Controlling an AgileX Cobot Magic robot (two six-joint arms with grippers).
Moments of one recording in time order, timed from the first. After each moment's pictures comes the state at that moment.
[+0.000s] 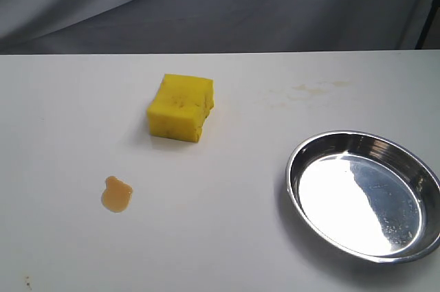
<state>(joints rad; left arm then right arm) 0.01 0.00 0.00 0.02 0.36 -0.02 -0.02 0.09 -0.19 0.11 -0.26 0.11</state>
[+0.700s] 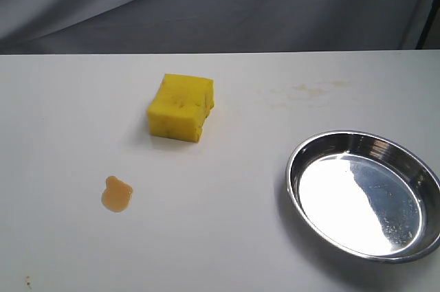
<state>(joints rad) 0.01 0.00 0.00 0.02 0.36 -0.02 -0.02 1.08 -0.71 -0.14 0.28 0.01</state>
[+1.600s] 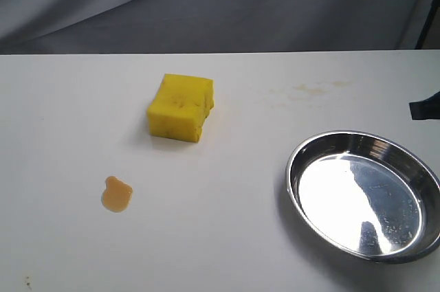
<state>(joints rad) 0.01 0.00 0.00 0.02 0.36 -0.02 -0.02 1.29 -0.74 0.05 0.32 -0.25</state>
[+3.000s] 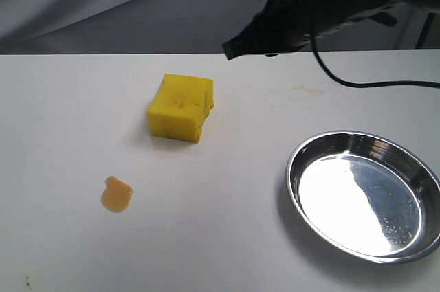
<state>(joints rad) 0.01 0.00 0.00 0.02 0.36 -0.02 0.48 1.73 -1.37 0.17 0.48 -0.27</state>
